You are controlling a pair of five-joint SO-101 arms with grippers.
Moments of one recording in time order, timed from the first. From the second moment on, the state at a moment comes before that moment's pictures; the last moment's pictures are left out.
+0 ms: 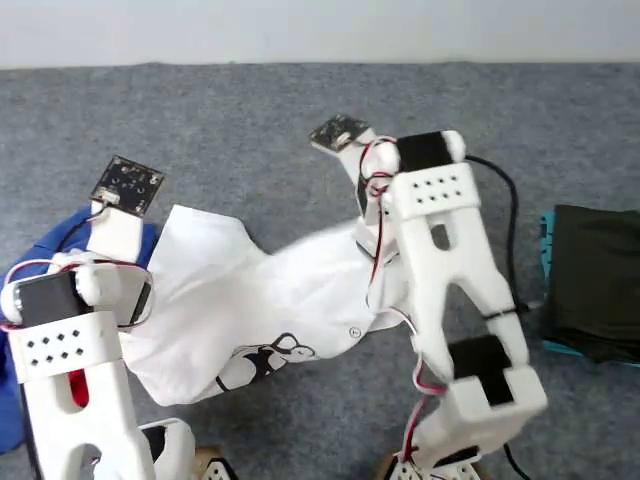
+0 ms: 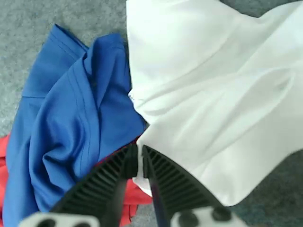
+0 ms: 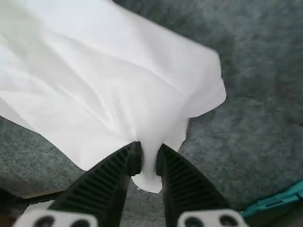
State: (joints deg) left arm -17.2 -40.0 31.6 89.9 -24.5; right arm -16.9 10.5 -12.8 100.5 29.1
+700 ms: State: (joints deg) left arm -16.6 -41.4 29.9 89.9 -21.8; right arm -17.8 1.3 -15.9 100.5 29.1
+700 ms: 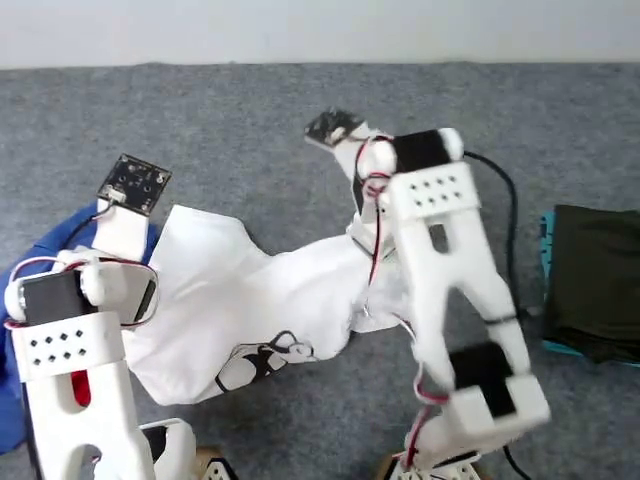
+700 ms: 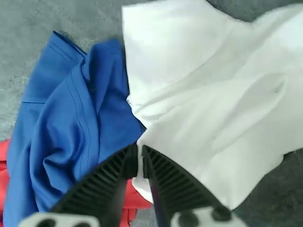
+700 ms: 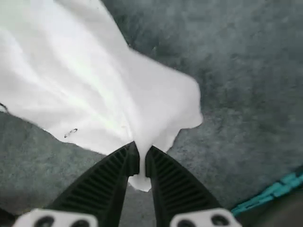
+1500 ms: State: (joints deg) left arm -16.0 -59.2 19.9 55.6 -18.8; right arm -5.5 -10.2 -41.3 100.2 29.1
